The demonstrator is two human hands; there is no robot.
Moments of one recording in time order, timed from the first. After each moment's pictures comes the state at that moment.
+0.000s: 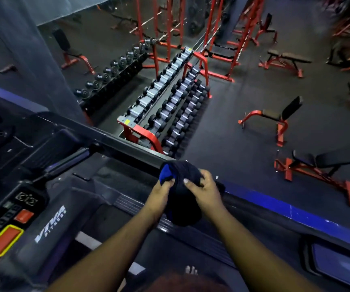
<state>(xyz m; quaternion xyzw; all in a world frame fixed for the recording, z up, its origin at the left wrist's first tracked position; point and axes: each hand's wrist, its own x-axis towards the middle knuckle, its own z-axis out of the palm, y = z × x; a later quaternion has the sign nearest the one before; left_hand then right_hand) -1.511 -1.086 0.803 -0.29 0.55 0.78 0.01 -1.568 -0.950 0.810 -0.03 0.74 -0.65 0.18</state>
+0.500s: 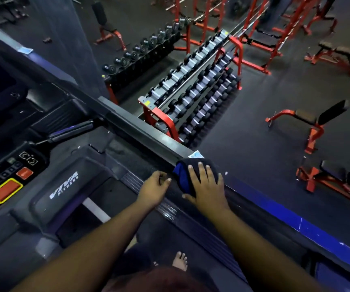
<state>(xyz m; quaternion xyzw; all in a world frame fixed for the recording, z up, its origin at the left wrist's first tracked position) -1.521 -1.056 0.743 -0.35 0.81 0.47 0.02 -1.620 -0.879 0.733 -0.39 0.92 0.03 0.06</state>
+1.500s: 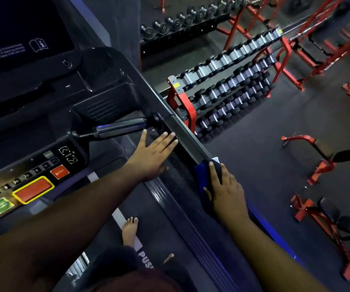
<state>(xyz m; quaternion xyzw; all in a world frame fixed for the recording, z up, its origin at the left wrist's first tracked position) -1.527 -1.328 0.725 -0.12 0.99 0.04 0.08 -1.651 -1.068 0.739 -0.44 0.90 0.04 0.06</state>
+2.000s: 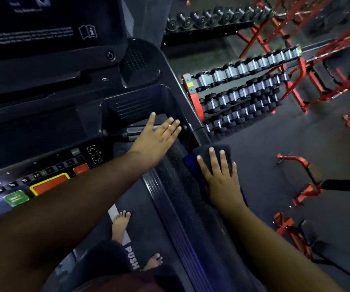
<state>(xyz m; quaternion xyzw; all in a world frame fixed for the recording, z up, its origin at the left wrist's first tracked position) -1.511 -1.407 0.724 -0.16 0.98 -0.10 0.11 -1.662 -1.178 0.739 -0.57 0.80 0.19 0.01</state>
